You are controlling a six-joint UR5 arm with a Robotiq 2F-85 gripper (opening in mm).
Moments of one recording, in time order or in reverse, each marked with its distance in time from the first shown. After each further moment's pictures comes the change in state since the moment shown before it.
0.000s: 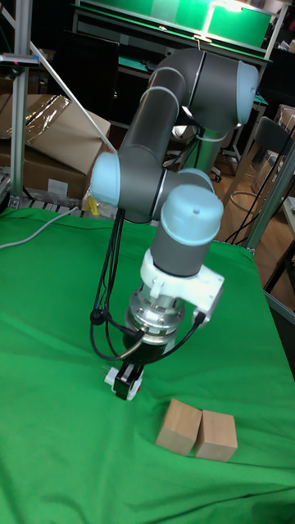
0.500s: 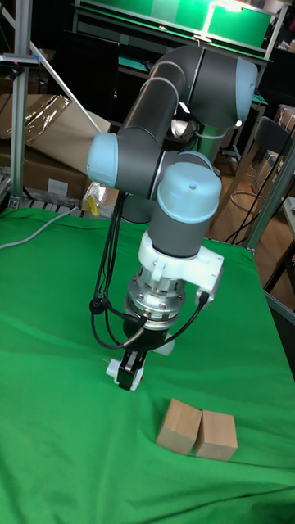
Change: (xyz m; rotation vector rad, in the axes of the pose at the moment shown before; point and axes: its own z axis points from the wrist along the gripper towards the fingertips) arm 0.003 -0.002 -0.023 0.014 -0.025 -0.083
